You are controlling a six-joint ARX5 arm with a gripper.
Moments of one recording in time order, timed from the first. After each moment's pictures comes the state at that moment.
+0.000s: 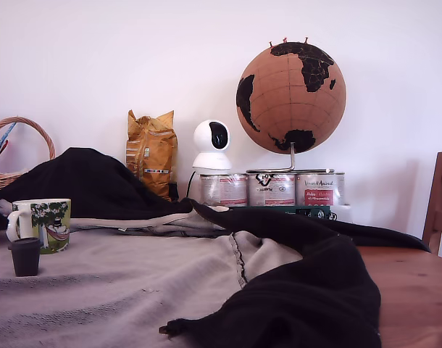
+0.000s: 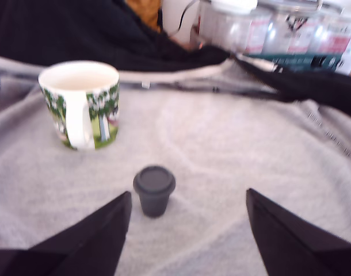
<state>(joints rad) -0.15 1.12 0.04 0.70 0.19 -0.06</state>
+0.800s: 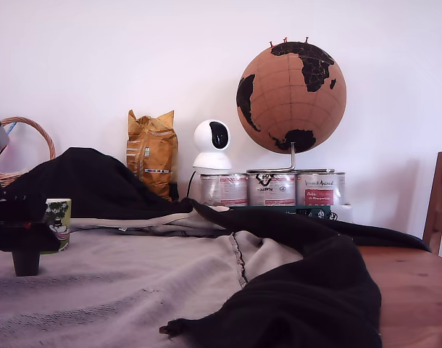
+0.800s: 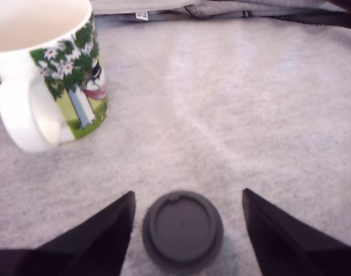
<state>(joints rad) -0.15 1.65 0.39 0.73 0.19 0.03</state>
